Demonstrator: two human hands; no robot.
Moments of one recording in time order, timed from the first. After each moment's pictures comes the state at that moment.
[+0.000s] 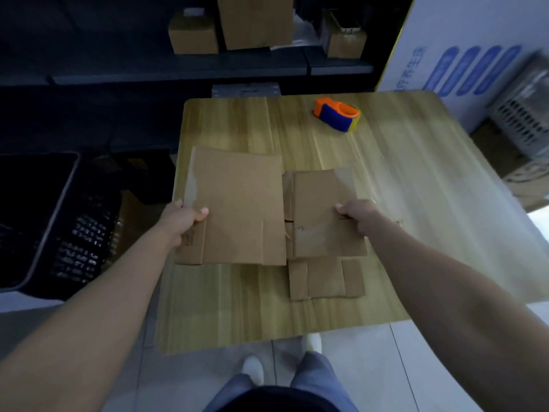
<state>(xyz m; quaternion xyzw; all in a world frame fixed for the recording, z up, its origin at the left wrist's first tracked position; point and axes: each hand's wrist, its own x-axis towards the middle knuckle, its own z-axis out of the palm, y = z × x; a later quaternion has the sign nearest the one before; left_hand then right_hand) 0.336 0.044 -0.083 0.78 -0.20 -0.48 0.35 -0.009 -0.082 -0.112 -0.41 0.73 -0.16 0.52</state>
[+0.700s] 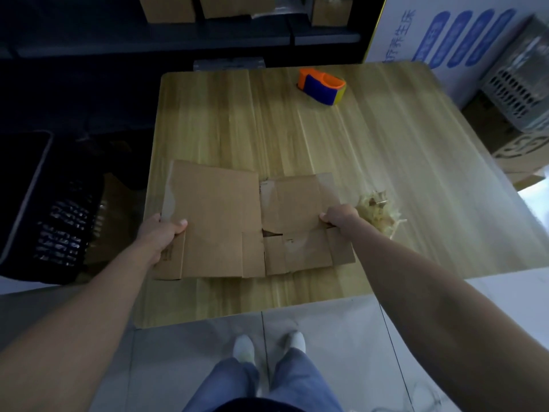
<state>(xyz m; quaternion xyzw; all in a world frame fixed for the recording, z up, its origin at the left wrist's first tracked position) 0.311 0.099 -0.142 0.83 -0.20 -0.42 0.32 -0.027 -0.039 -0.150 -0.55 0.74 0.06 0.38</state>
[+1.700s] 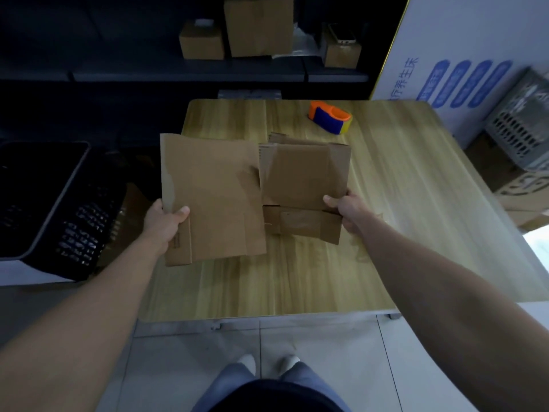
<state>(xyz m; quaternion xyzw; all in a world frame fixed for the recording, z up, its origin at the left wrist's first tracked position) 0.296 0.103 -0.099 0.77 -0.20 -0.36 0.48 -0.038 -0.065 -0.115 -0.38 0.59 -0.32 0.64</state>
